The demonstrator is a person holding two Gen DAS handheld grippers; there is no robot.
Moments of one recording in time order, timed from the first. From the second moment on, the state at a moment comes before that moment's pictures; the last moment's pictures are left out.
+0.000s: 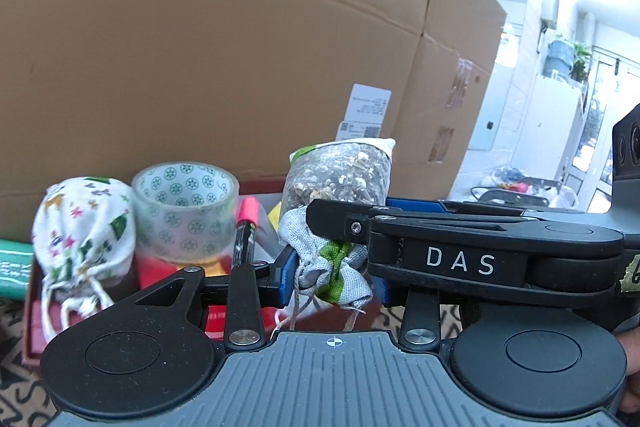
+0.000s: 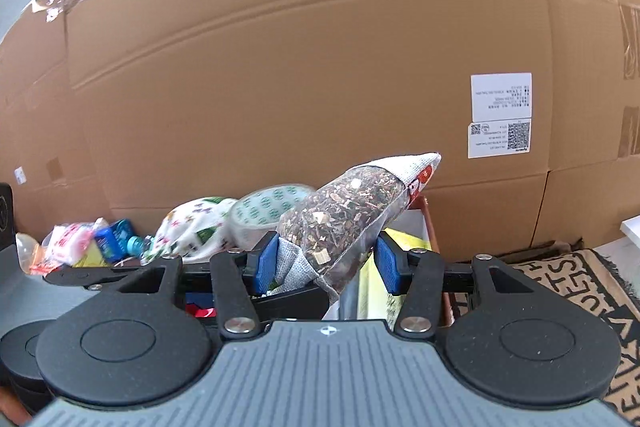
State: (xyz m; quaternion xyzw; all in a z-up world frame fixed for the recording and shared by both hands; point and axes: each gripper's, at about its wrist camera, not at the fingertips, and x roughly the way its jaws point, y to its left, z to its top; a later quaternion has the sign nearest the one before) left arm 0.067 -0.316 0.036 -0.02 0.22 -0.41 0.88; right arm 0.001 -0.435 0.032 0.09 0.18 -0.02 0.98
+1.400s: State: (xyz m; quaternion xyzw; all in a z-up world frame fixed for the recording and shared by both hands) left arm 0.099 -0.323 0.009 -0.02 0.27 -0.41 0.87; right arm 0.068 -0.454 0.008 0.01 0.21 0.01 0.98
